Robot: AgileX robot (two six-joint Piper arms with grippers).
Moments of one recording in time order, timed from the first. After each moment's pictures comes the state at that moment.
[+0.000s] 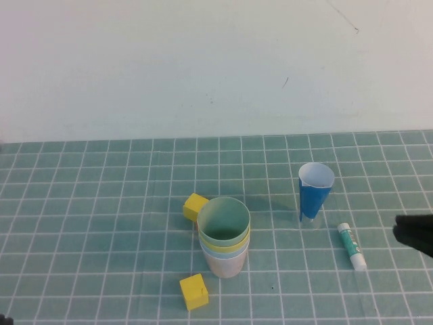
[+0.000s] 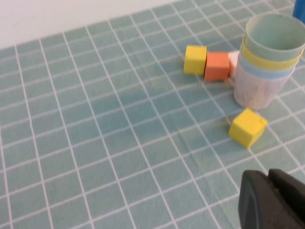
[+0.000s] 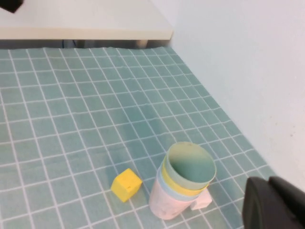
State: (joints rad) right arm 0.54 0.75 -0.73 0.70 0.59 -1.12; left arm -0.51 0.25 -0.45 0.16 0.80 -0.22
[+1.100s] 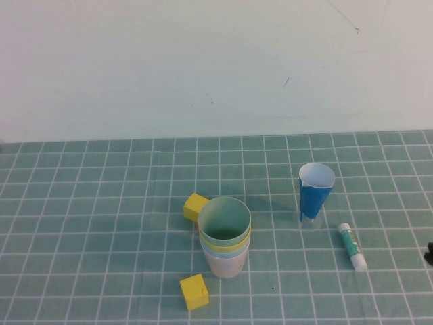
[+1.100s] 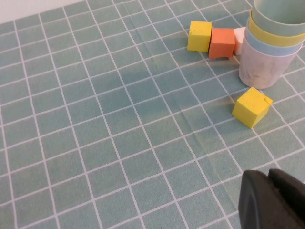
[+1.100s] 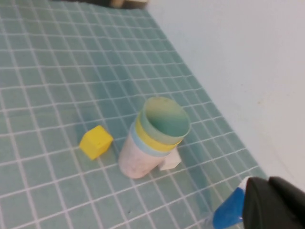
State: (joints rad) right arm 0.54 0.60 -0.57 0.51 0.52 -1.04; left arm -0.51 0.25 -0.45 0.16 0.86 -0.22
